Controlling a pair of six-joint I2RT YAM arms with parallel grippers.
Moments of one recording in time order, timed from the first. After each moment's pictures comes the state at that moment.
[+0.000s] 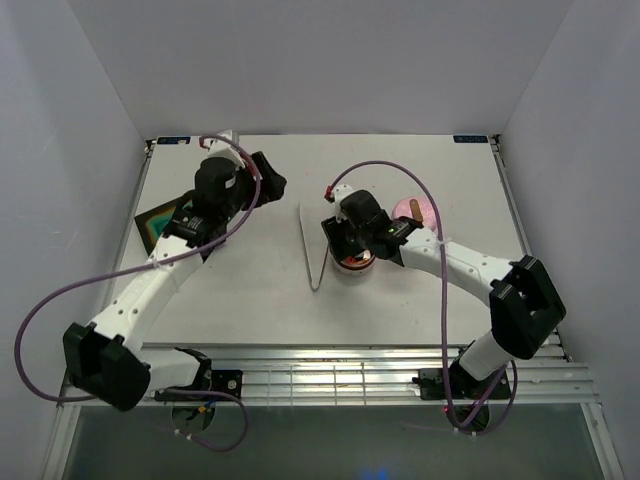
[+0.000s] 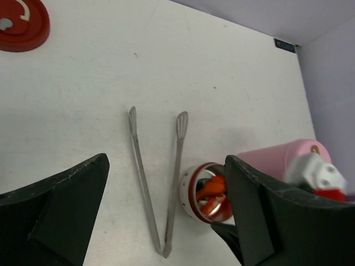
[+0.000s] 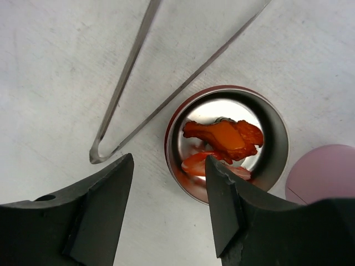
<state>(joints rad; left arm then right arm) -0.42 1.19 1.10 -0.24 -0.09 -0.56 0.79 1.57 1.12 -0.33 0.06 0.14</state>
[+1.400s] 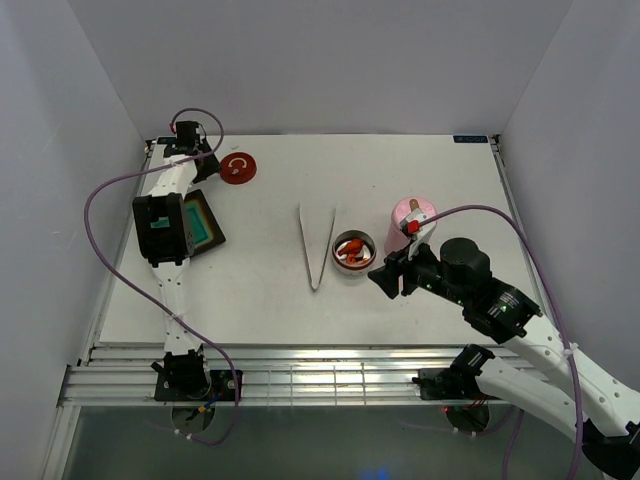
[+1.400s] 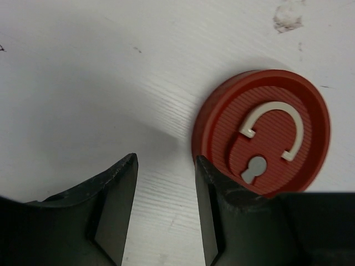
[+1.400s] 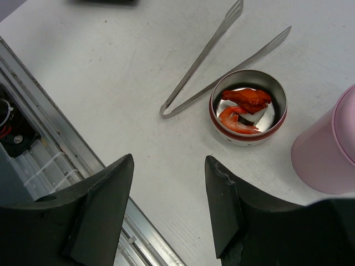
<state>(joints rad) 0.06 2.43 2.09 -0.47 -0.06 -0.38 0.79 0.69 0.75 -0.40 -0.12 0.15</state>
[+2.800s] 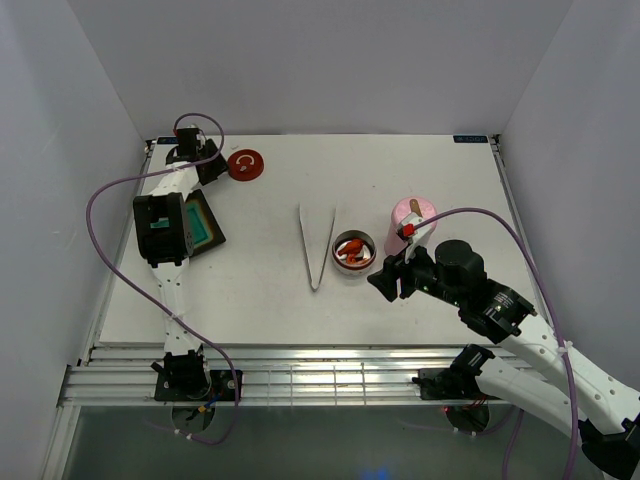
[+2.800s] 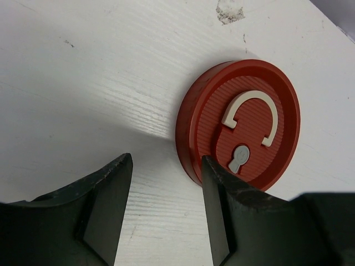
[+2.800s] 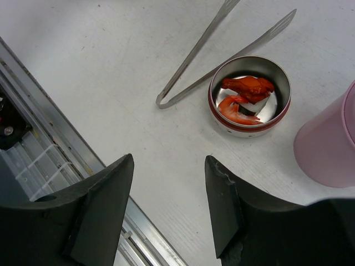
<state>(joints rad) 0.08 2.42 1.97 -0.29 0.12 -0.46 0.79 0.70 0.72 -0.39 -0.12 0.14</state>
